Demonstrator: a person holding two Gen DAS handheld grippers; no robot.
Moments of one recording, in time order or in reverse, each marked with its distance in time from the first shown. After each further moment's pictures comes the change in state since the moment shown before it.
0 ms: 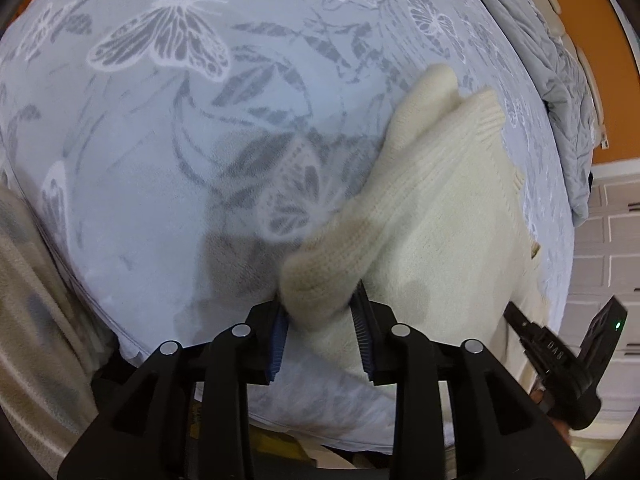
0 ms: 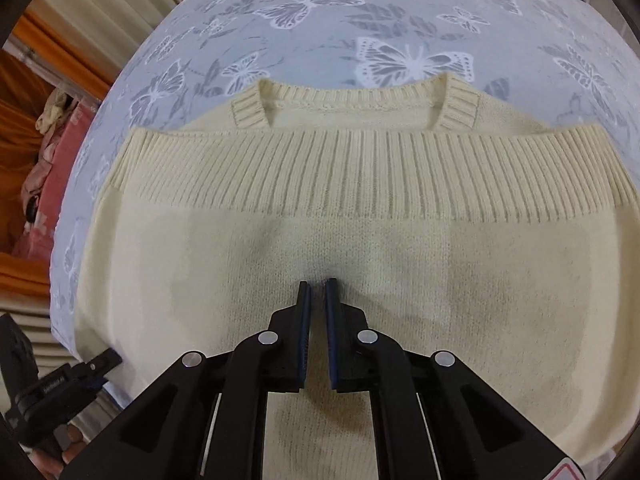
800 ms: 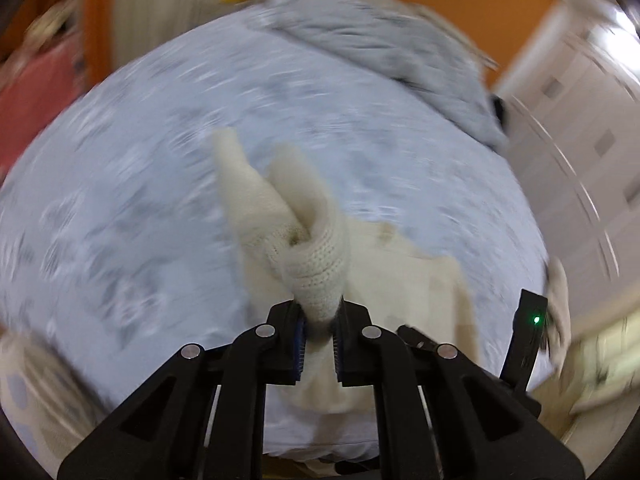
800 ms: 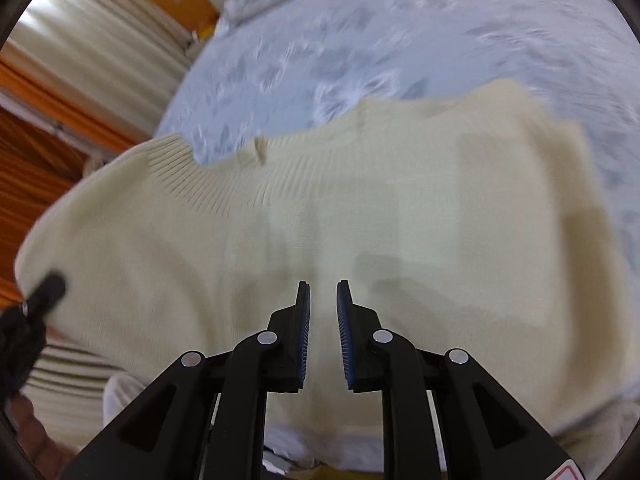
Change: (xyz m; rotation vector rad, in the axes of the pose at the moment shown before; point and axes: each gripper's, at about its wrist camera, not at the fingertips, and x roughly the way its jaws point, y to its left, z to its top) left arm -0.103 -0.214 -0.094 0.612 -0.281 -0.106; right arm -0.091 -0.078 -0.064 0.200 -0.171 0.212
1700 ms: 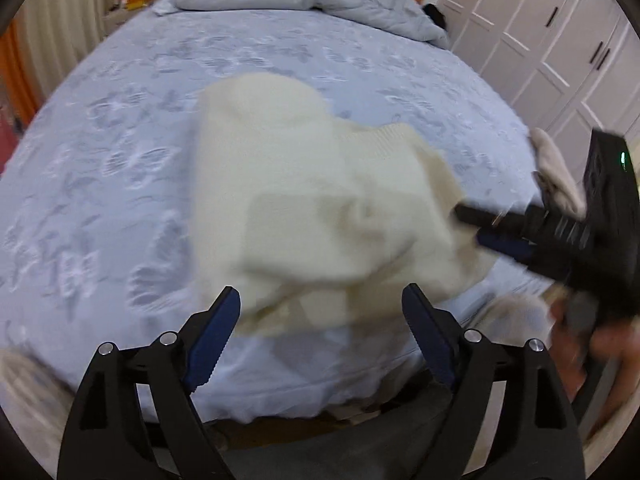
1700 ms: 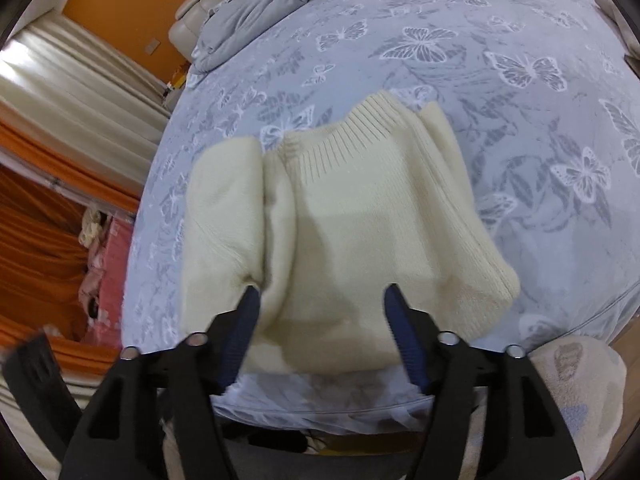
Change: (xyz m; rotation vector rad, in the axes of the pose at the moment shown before) left arm 0.034 -0.032 -0.113 0.279 0.158 0.002; right arm -0.071 -0.054 -0.033 0.141 -0.085 -0.011
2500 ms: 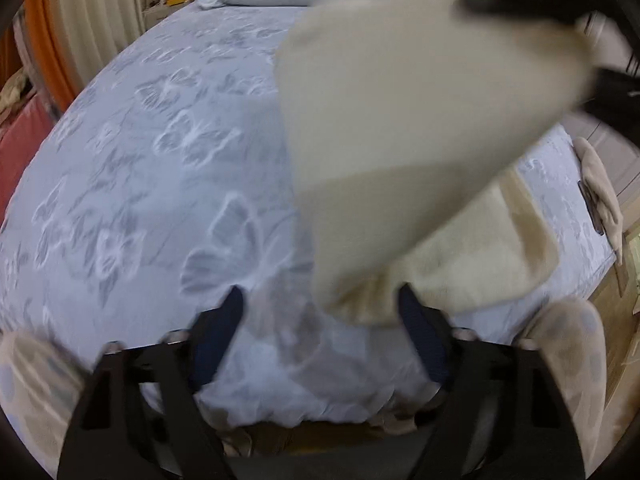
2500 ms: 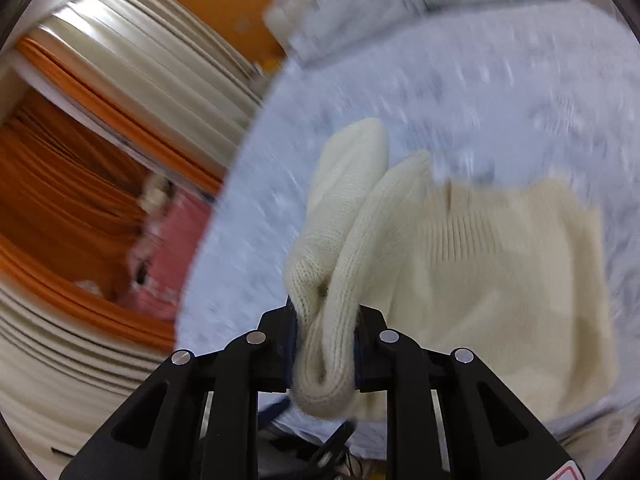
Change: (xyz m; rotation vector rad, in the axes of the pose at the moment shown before) left arm 0.023 0.030 -0.003 -0.050 -0.003 0.122; right arm -0.031 0.113 0.044 -0.202 -0.070 0.239
